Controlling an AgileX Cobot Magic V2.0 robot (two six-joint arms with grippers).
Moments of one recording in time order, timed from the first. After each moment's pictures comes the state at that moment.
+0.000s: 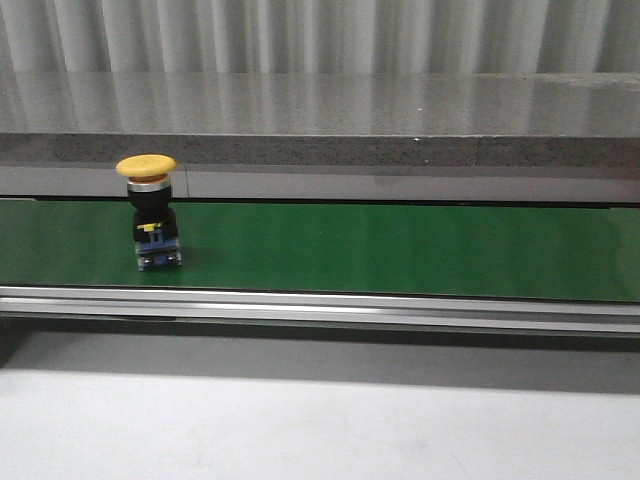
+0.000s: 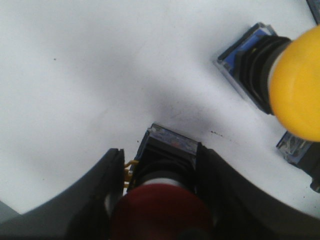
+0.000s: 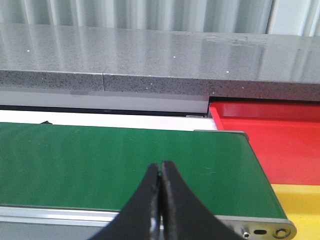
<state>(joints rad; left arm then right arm) 0.58 1.75 -1.06 -0.01 0.84 -0.05 -0.07 -0.01 0.03 -0.08 0.09 0.06</state>
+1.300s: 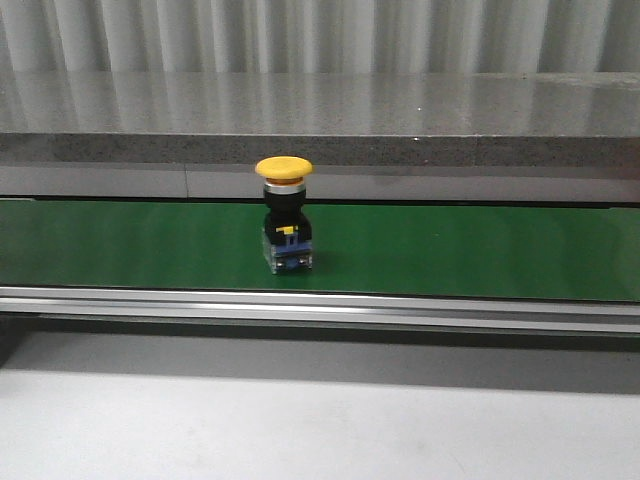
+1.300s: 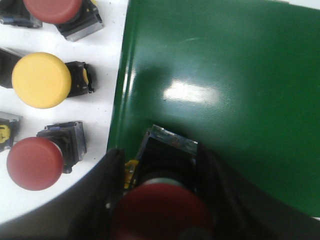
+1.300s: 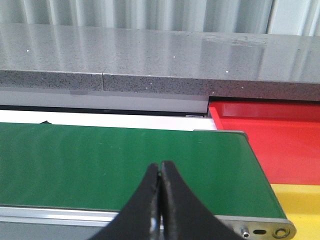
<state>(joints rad) 0.06 1.61 -1.23 0.00 0.99 0.01 -0.07 -0.01 0.03 -0.08 0.09 0.06</state>
